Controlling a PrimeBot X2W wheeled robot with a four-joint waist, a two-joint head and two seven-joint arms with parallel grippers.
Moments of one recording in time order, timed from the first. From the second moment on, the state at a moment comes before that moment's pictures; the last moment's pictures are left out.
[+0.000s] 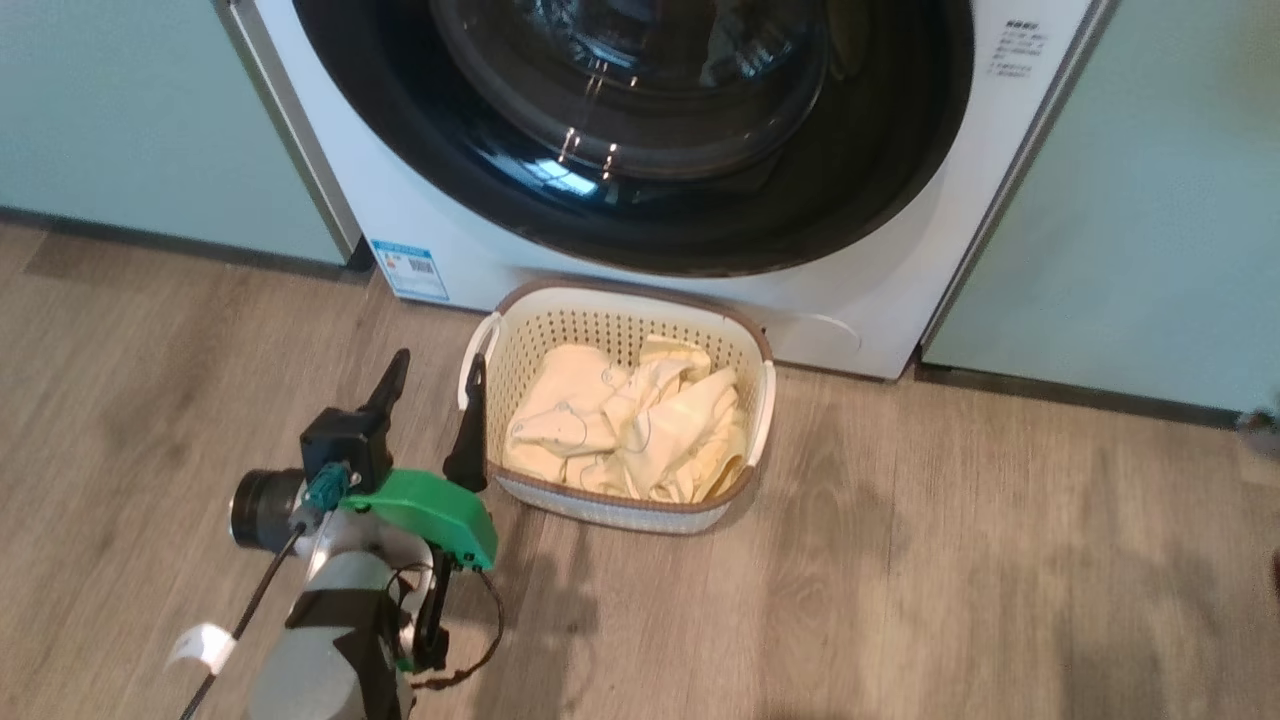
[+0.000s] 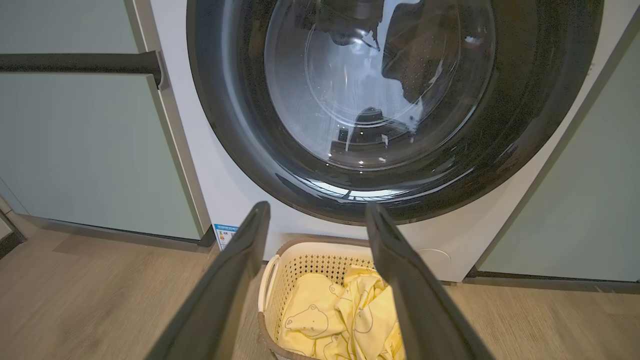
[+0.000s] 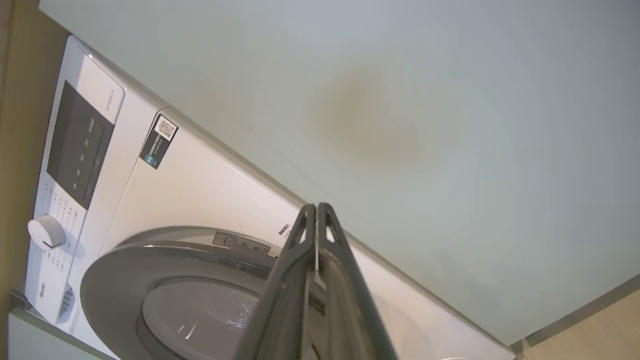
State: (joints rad) left arm -0.28 0.03 -0.06 0.39 -0.13 0.02 -0.26; right arm -0.45 -0.24 0.05 0.41 1.15 0.13 -0.24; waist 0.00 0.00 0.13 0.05
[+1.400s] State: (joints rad) left arm -0.41 0.03 -0.20 0.33 -0.23 0.10 -0.26; right arm -1.07 -0.38 0.20 0.66 1.57 0.13 0.35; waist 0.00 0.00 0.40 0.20
